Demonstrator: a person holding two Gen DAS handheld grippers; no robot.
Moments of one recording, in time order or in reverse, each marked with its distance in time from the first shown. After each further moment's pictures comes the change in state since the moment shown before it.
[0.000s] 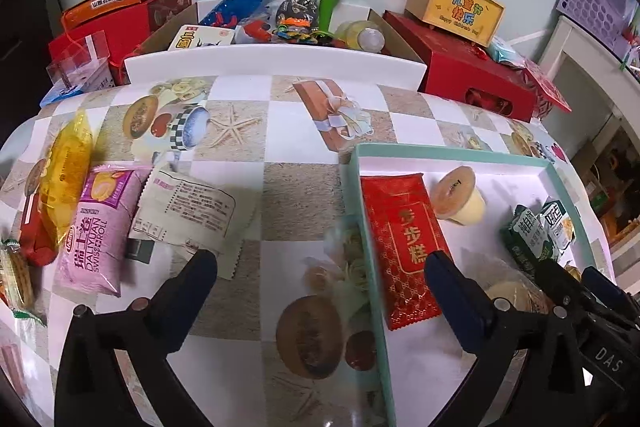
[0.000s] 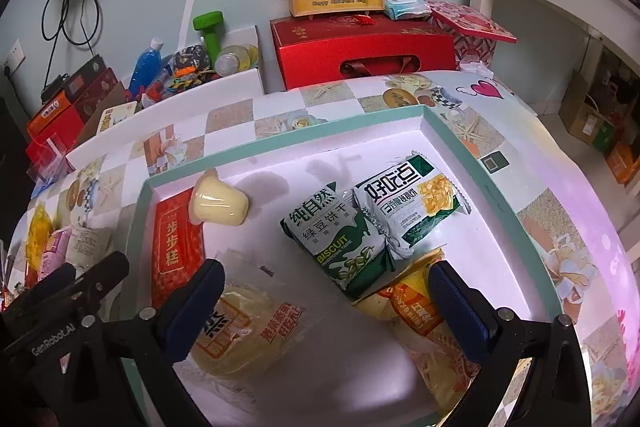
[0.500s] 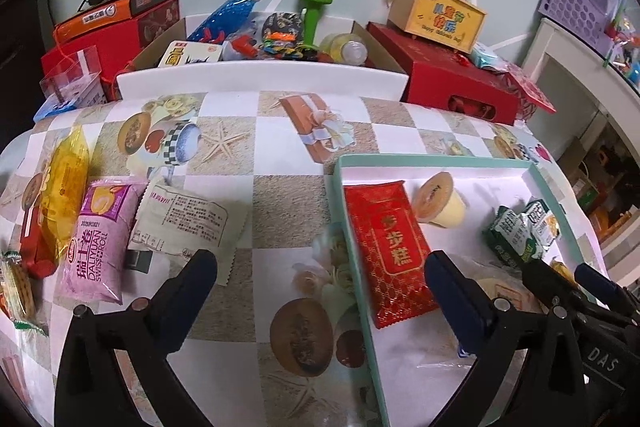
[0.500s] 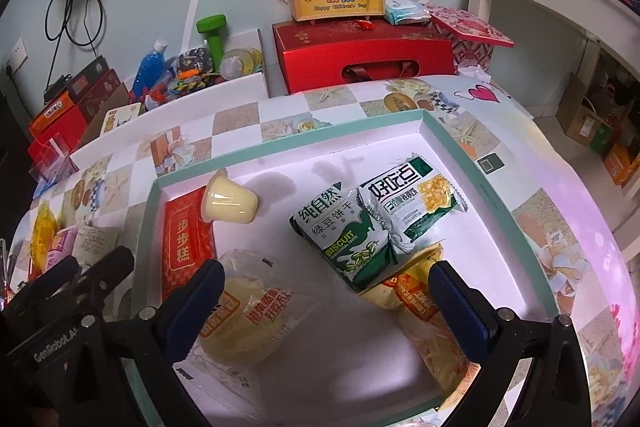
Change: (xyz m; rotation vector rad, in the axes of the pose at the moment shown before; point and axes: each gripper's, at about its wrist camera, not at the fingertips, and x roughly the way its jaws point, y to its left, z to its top) left arm -0.013 -0.005 0.000 0.037 -0.039 -0.045; right arm -0.013 0.006 -0.001 0.001 -0.012 -0.010
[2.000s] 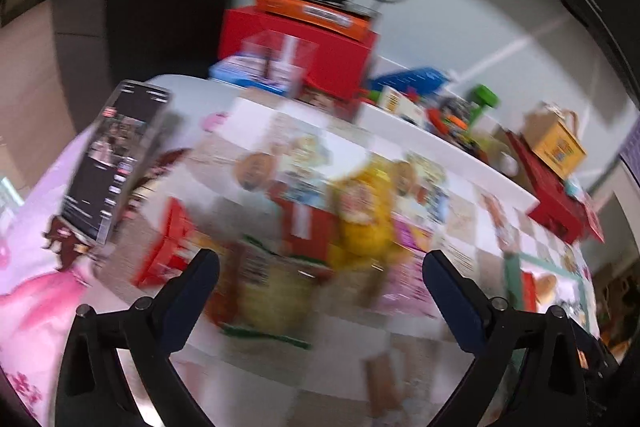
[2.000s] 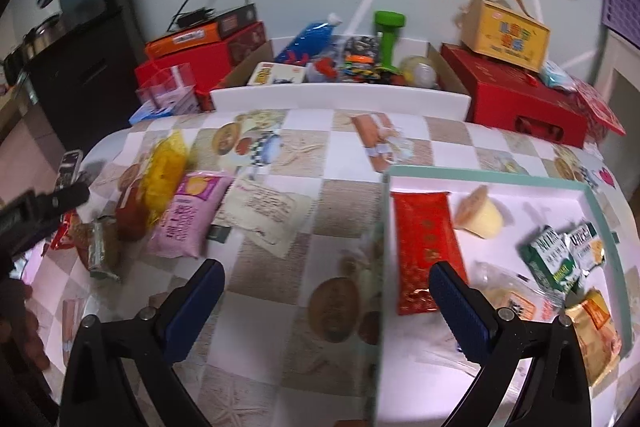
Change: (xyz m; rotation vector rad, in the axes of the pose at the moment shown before) left arm -0.104 0.235 -0.020 -0.400 -0.127 0.194; right arm -0.021 0.174 -0.030 -0.329 -0.023 0.252
